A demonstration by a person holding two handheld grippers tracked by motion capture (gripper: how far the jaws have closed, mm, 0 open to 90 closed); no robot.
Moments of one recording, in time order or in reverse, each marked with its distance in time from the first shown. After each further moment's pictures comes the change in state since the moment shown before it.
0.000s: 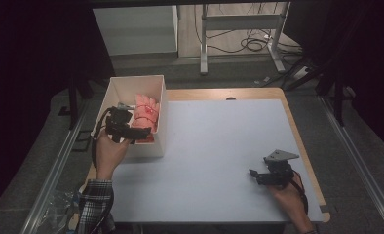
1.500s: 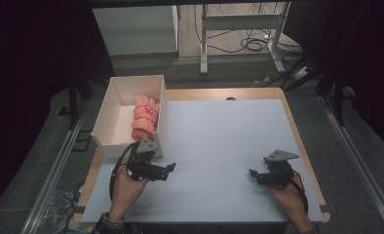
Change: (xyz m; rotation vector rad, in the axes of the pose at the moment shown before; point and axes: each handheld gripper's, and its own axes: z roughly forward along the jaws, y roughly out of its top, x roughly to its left) left arm -0.094 -0.067 0.003 -0.075 -0.223 0.167; right arm 0.001 0.000 0.000 0.000 -0.003 0.004
